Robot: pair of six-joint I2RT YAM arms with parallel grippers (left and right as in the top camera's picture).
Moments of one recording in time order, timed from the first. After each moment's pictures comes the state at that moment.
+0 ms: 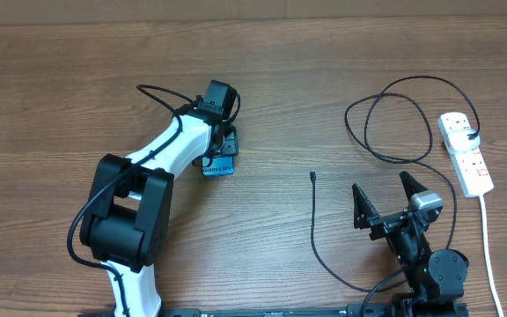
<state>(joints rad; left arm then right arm) -0.36 2.01 1.31 -0.65 -0.11 -0.46 0.03 0.01 0.02 -0.01 -0.25 0.12</state>
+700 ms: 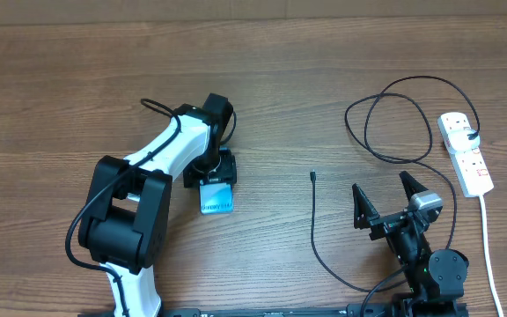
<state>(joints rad) -0.36 2.00 1.30 -1.00 0.06 -0.46 0.03 0.01 0.02 -0.01 -0.25 0.12</state>
